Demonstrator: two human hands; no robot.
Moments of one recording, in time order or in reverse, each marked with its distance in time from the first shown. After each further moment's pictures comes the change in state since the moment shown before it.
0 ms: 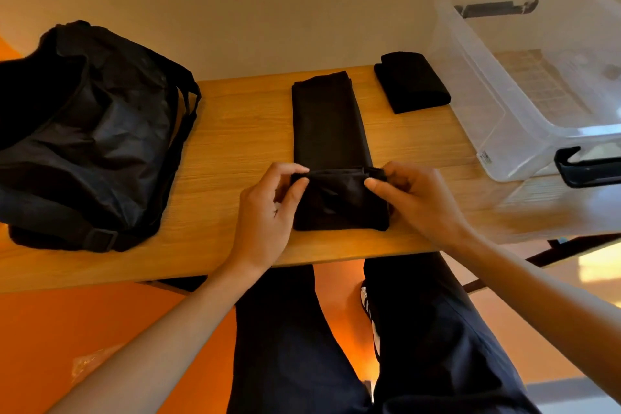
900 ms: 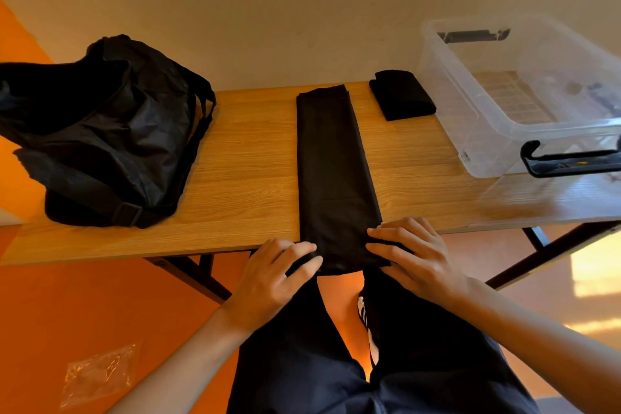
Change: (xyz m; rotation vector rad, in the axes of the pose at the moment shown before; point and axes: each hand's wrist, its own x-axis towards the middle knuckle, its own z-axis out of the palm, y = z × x) left_hand -0.110 -0.027 -0.009 0.534 -0.137 0.707; right_hand -0.093 0.052 0.013 -0.605 0.066 -0.764
